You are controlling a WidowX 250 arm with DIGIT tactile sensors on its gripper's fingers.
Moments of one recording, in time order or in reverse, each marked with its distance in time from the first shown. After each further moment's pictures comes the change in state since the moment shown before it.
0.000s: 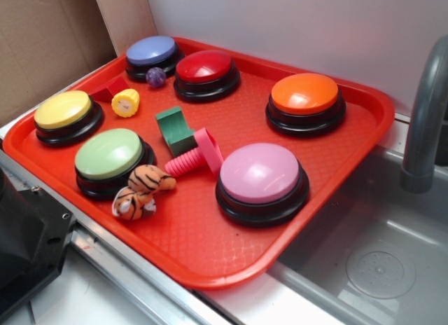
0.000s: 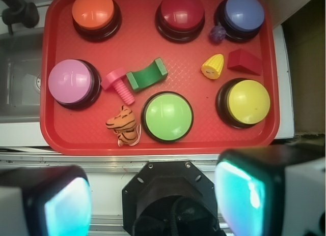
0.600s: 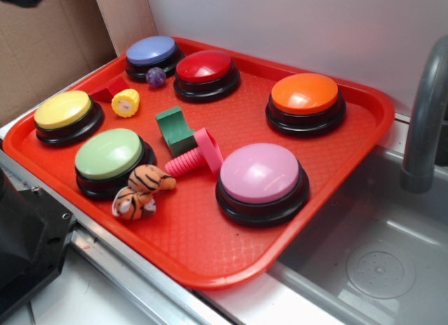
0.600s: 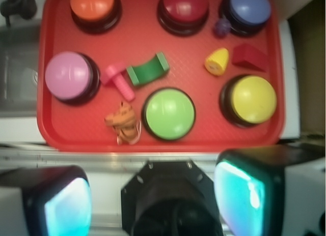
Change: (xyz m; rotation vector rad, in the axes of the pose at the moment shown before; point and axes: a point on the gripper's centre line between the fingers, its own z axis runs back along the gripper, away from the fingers) arm 0.014 0.012 -0.023 -0.014 0.020 0.022
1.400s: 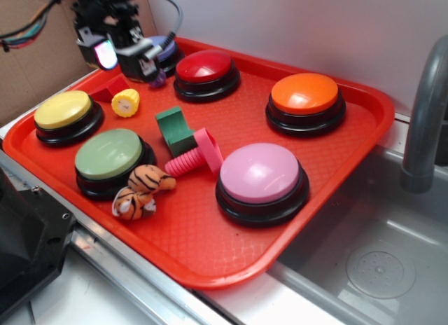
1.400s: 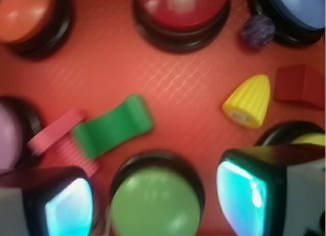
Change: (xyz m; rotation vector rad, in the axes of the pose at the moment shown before) arm 0.073 0.031 -0.122 -0.059 0.039 0.026
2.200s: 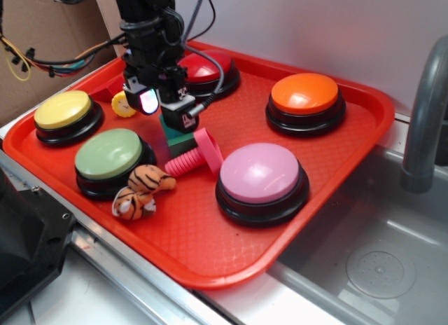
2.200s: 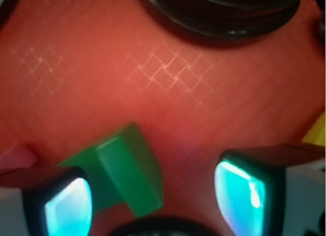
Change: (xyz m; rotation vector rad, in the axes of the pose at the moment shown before) arm 0.016 -0.009 -0.065 0.016 0.085 -0.050
